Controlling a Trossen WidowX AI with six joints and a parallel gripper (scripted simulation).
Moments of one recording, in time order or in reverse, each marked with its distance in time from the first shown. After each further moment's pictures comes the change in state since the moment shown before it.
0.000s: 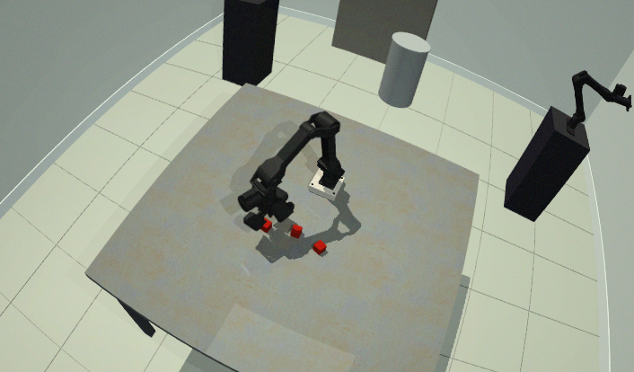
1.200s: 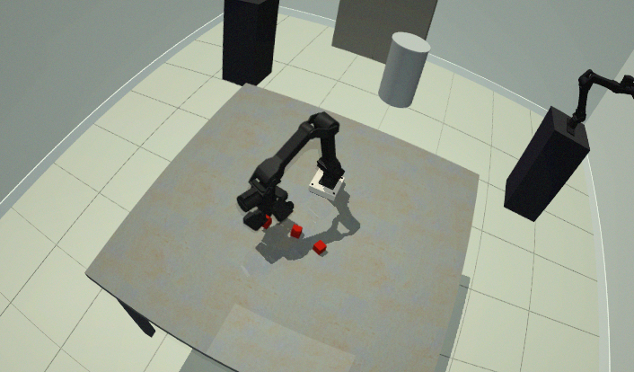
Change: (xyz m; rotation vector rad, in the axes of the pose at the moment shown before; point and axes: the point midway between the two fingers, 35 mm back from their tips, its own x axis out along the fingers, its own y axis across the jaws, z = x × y) arm -0.004 0.000 0.000 0.000 -0.006 0.023
